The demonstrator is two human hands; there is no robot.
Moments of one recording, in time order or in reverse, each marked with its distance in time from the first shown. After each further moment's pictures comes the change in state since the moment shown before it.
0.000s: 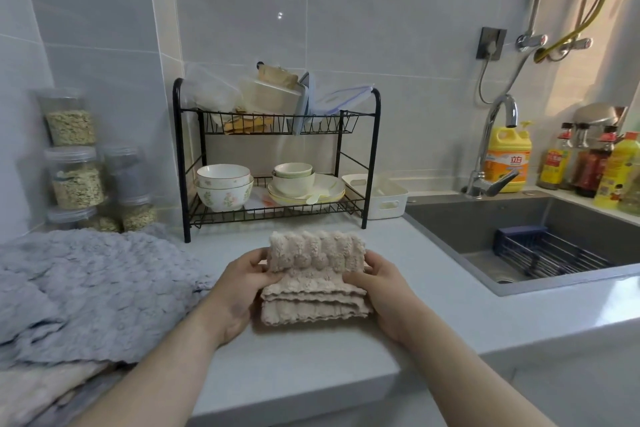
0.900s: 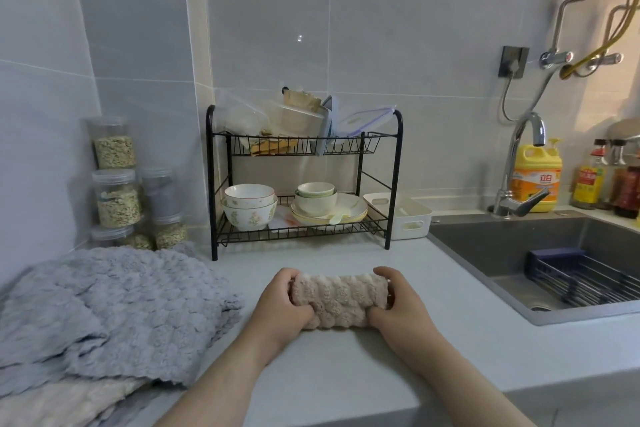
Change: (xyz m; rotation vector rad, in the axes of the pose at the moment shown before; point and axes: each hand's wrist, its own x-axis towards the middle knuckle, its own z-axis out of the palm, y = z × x) left_hand -0.003 -0.011 0.007 0.498 0.108 0.182; right_hand -0.003 0.008 0.002 -0.590 0.141 -0.163
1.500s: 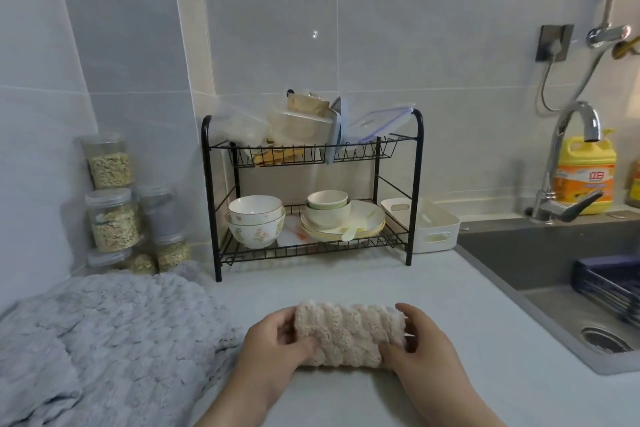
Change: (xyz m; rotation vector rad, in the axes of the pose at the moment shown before) left_hand 0.008 -0.004 -0.006 -0.166 0.060 -0.089; right_hand 0.019 0.009 0.005 0.076 -0.034 0.118
